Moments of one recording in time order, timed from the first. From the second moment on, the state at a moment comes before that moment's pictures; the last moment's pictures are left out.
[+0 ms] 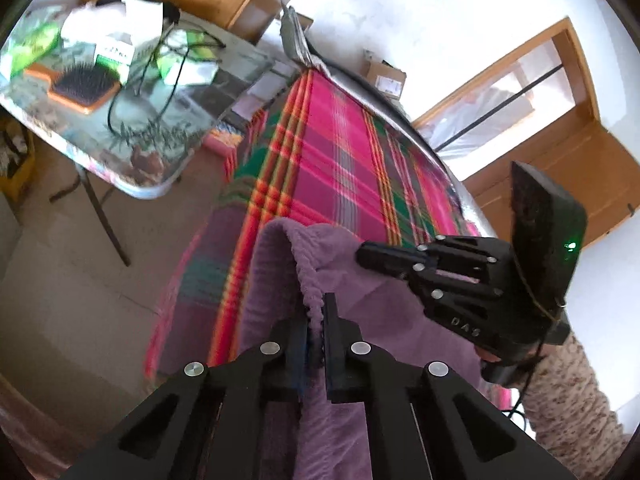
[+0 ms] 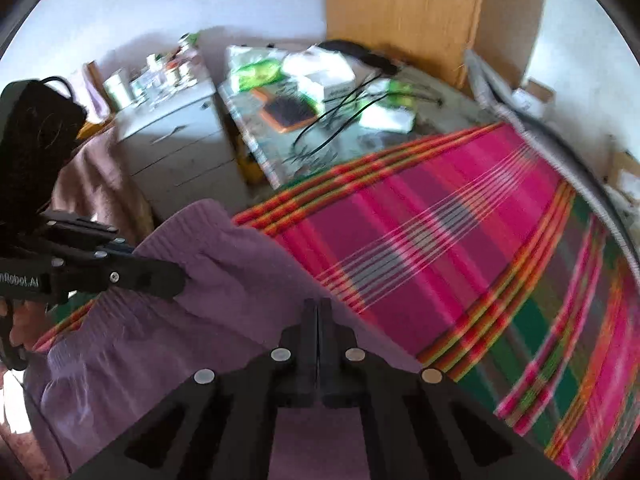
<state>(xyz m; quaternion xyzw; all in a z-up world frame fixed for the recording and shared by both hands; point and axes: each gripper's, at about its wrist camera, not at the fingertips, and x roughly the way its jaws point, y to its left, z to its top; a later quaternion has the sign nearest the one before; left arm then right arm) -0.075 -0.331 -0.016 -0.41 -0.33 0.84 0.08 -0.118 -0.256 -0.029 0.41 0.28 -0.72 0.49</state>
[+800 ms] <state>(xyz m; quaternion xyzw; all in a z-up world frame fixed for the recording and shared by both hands) -0.027 -0.343 0.010 -0.41 -0.34 0.85 0.07 -0.117 -0.115 0.086 0.41 0.11 -0.81 0.40</state>
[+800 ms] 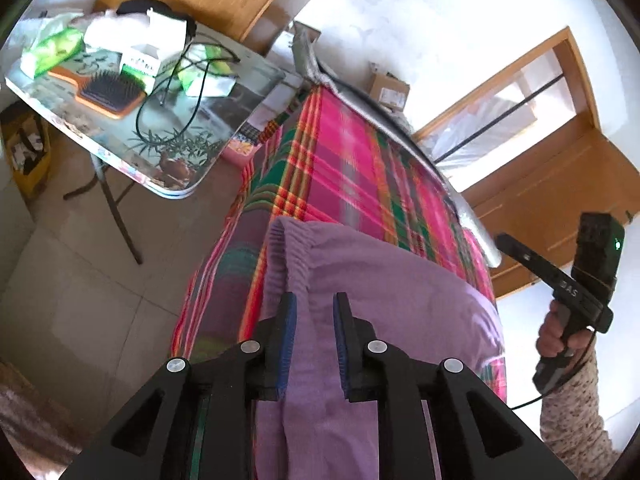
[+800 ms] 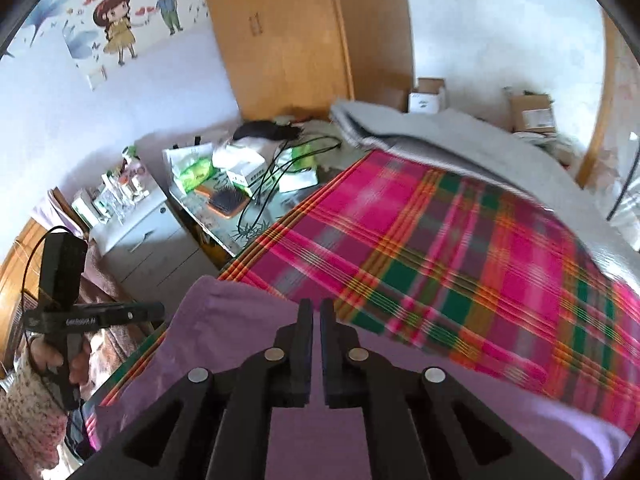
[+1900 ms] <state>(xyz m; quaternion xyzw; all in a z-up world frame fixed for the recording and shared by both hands) 0.086 -0.251 -0.028 -0.45 -0.34 0.82 0.10 0.088 0.291 -0.034 0.44 -0.07 -0.90 -0.02</state>
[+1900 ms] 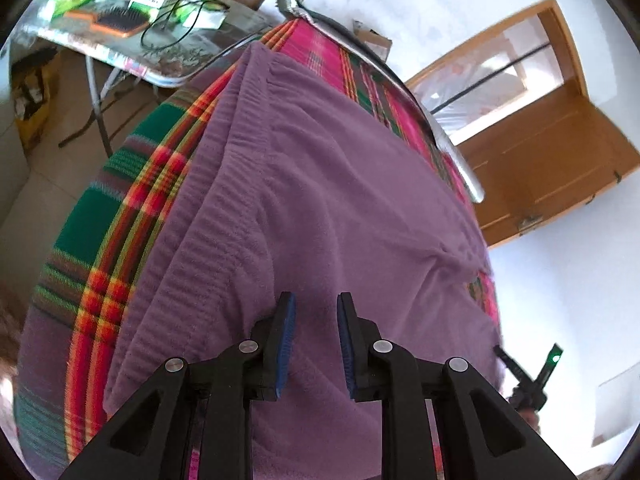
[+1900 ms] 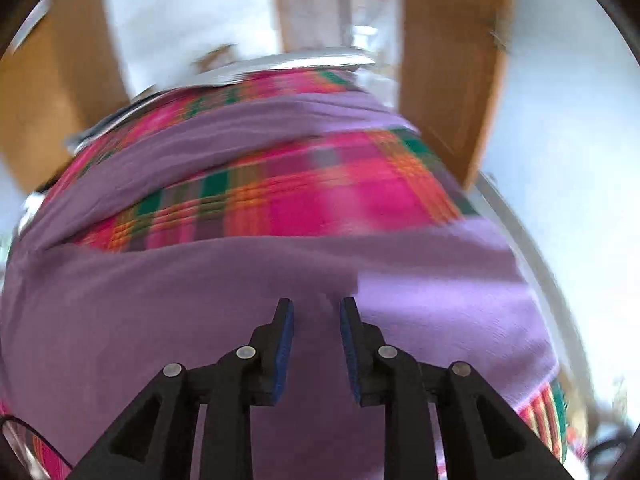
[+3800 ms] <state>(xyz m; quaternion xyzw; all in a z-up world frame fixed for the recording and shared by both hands) -0.029 -0.196 -0.018 -0.45 -0.31 0.83 0.09 -0.048 0.102 -0.040 0.45 0.05 -0.86 0.23</state>
